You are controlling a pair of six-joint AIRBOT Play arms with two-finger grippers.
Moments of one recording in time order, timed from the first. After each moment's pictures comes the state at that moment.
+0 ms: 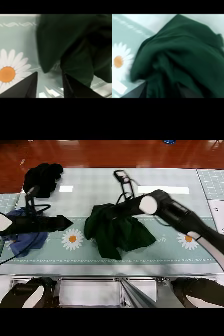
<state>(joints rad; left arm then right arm) -0.05 -0.80 0.66 0.95 -1.05 -1.41 0.63 -1.34 1.20 -1.28 0.84 1.73</state>
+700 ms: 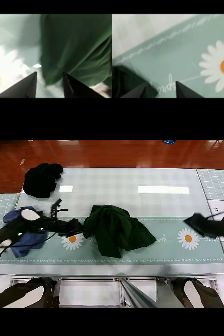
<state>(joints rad) -0.07 -1.25 0.62 0.64 -1.00 -1.26 -0.45 -0.72 0.57 -1.04 1.11 1.50</state>
